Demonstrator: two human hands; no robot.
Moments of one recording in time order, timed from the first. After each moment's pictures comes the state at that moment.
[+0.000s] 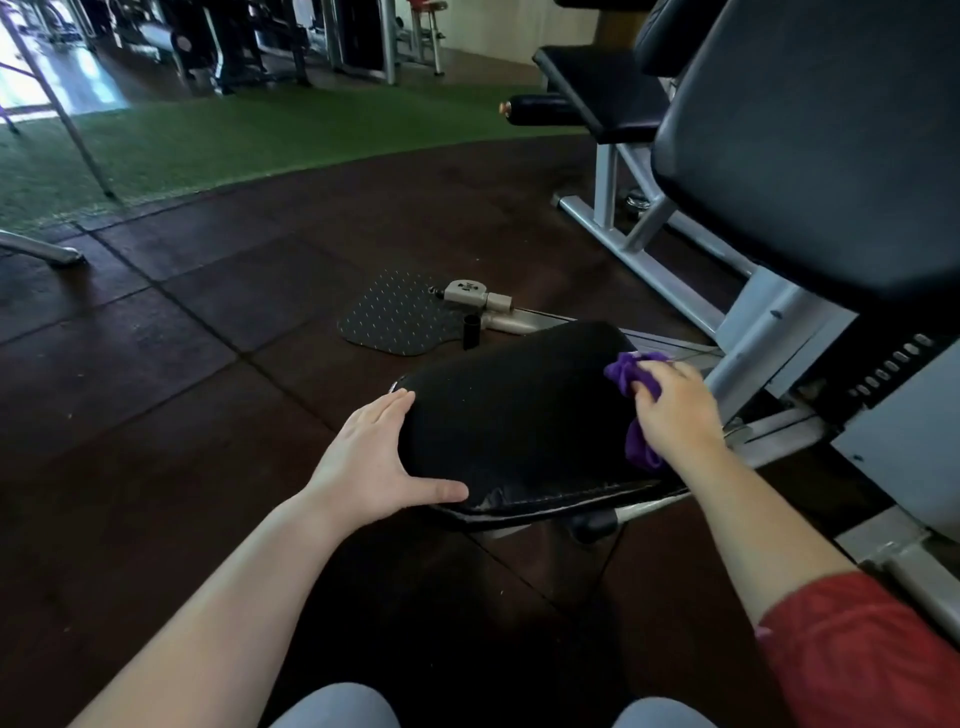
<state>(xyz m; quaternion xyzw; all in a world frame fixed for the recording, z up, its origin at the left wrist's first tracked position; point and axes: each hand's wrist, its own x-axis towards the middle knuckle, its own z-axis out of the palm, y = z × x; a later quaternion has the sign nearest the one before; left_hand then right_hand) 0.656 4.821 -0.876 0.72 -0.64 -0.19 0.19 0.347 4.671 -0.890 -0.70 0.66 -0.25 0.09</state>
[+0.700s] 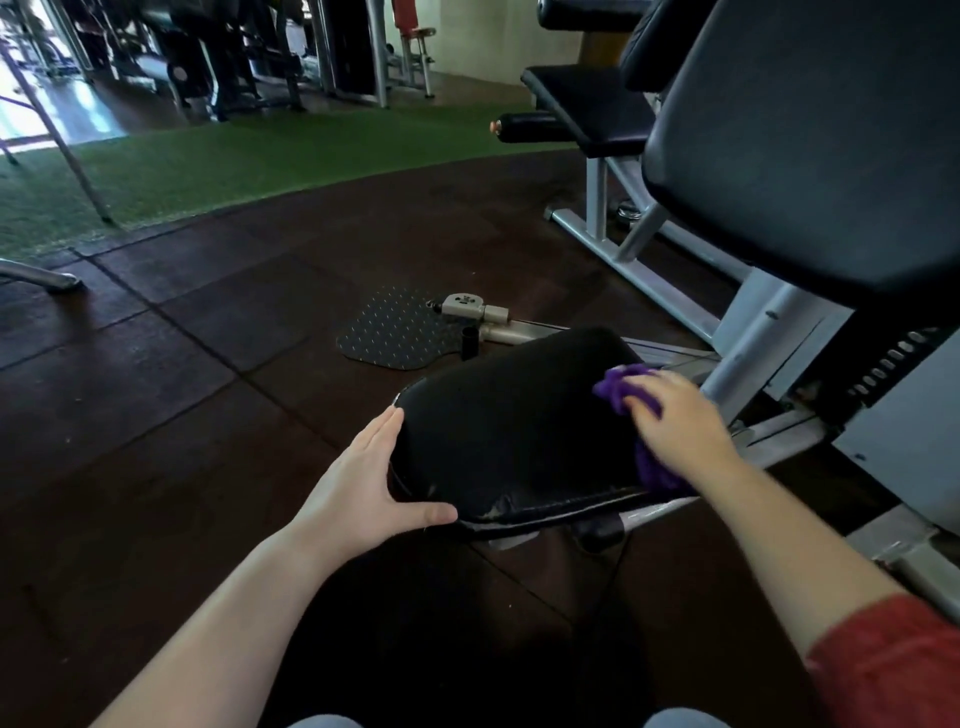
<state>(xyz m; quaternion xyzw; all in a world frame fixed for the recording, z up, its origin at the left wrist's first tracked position) 0.667 4.838 -0.881 0.69 -0.65 -0.23 0.24 0.341 4.682 -0.894 -0.78 0.57 -0.25 0.08</state>
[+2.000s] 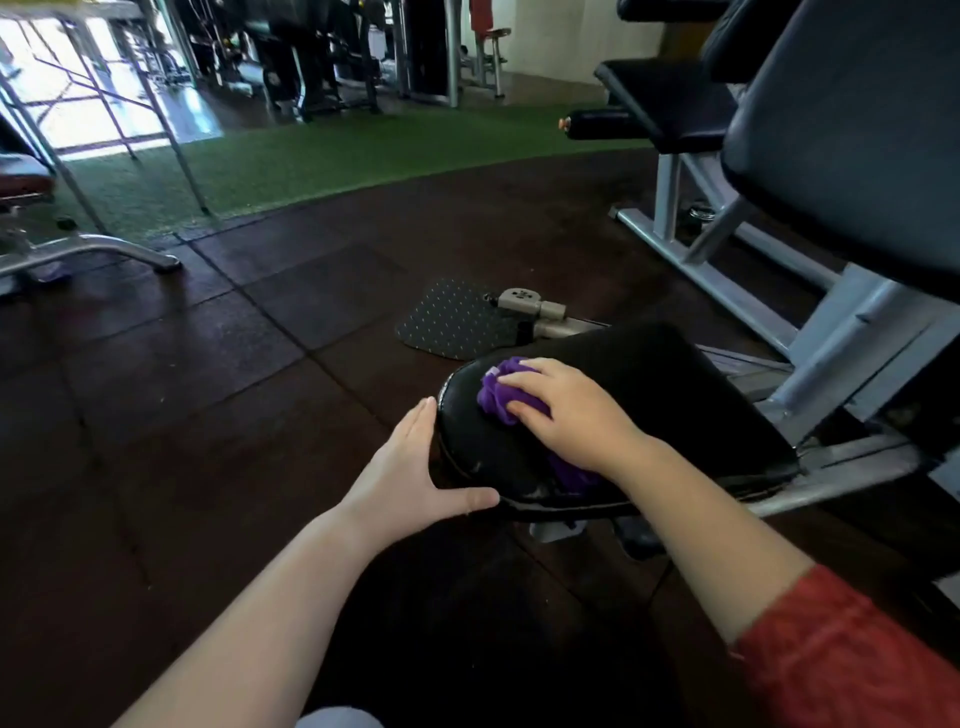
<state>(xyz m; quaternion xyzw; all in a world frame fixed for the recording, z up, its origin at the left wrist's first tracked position) 0.661 4.858 -0.889 0.71 -0.61 -0.23 0.25 0.480 4.717 -0.884 -0.91 0.34 -0.20 0.14</state>
